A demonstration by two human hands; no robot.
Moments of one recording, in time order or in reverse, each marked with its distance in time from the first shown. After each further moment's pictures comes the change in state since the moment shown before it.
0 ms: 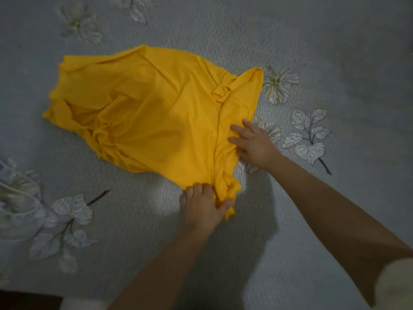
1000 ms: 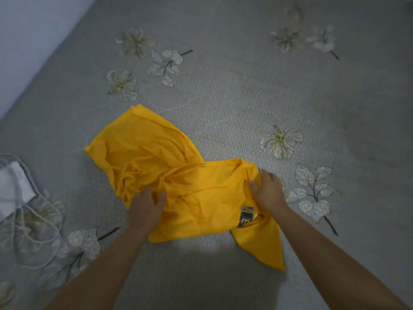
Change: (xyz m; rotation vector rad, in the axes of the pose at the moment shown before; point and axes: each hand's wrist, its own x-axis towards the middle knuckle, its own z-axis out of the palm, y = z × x) left_hand 0.055 -0.081 -0.096 -0.285 0.240 -0.324; right_hand 0.001 0.003 -0.015 0.518 0.187 0.538
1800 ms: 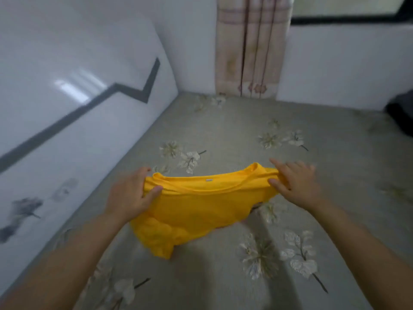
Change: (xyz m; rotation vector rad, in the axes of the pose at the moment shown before) left_hand -0.096 0.099 -0.252 0.225 0.581 0.678; right_hand -0.085 -0.061 -0.259 -0.353 0.573 -0.671
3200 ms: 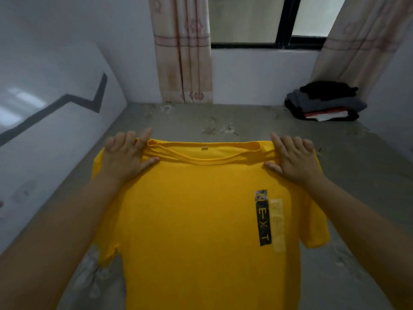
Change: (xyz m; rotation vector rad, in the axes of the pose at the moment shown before) left_hand -0.107 0.111 -0.115 0.314 0.163 0.443; right_hand -0.239 -0.013 -0.168 -0.549 0.216 -0.003
